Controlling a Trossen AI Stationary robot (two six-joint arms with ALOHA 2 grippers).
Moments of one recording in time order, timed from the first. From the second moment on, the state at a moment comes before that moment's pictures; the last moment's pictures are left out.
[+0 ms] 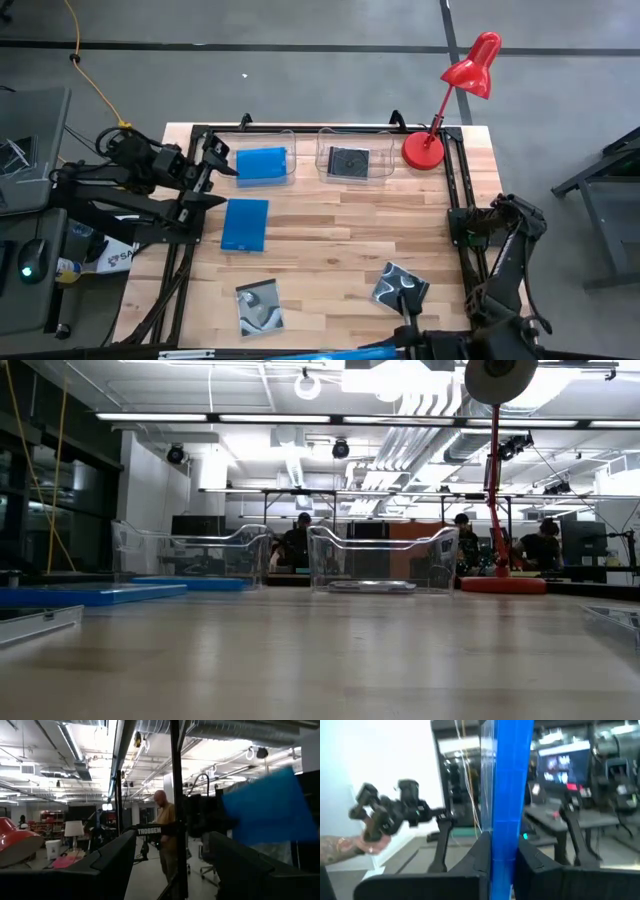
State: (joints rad) left arm -0.08 0.70 0.89 0.27 0.24 -0.04; right arm 0.97 1.82 1.92 0.17 0.89 -0.05
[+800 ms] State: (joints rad) left arm -0.08 0.72 0.89 0.20 0.17 -0.02; right arm 0.94 1.82 1.92 0.41 0.68 -0.34
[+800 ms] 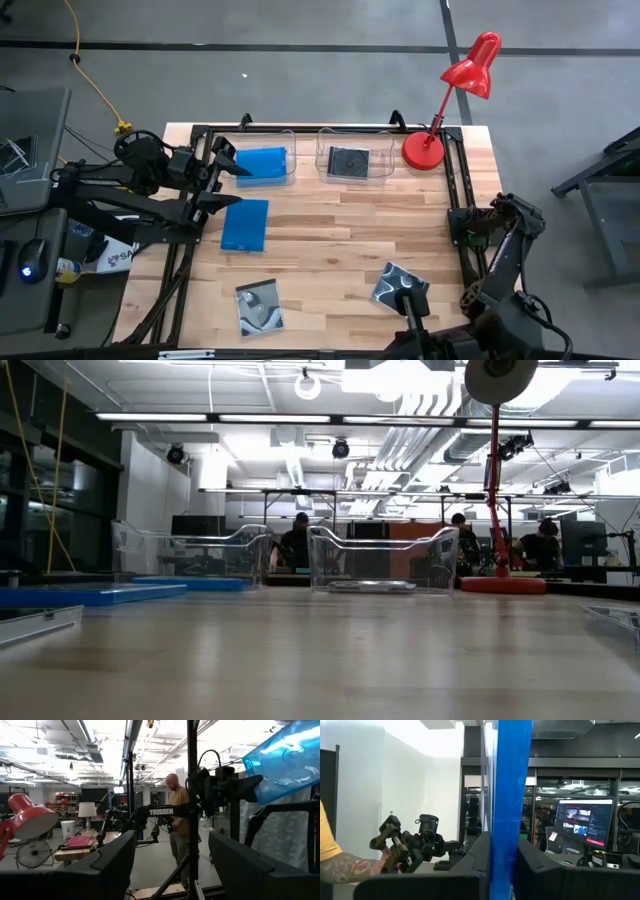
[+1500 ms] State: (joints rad) left arm -0.08 0.72 0.89 0.20 0.09 -0.02; right arm 0.83 1.82 1.92 0.42 1.17 -0.38
